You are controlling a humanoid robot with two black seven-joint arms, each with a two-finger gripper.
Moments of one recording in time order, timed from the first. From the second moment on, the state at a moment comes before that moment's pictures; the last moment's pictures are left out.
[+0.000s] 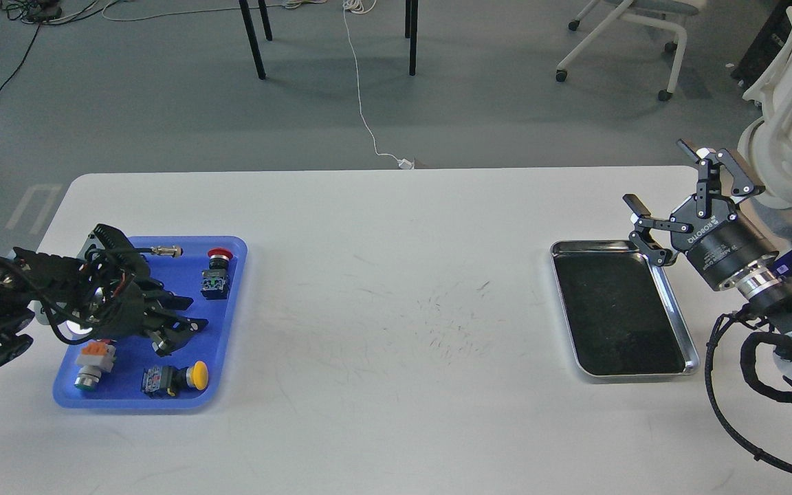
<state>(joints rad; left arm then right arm) -0.76 0.79 -0.25 -1.10 2.18 -0.28 -0.49 0.43 -0.71 0.68 1.14 -0.08 0.38 0.47</state>
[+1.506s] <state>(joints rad) -0.80 0.83 -0.25 -1.14 2.18 -0.28 -0.49 0.43 -0.71 0.68 1.14 -0.08 0.38 0.47</state>
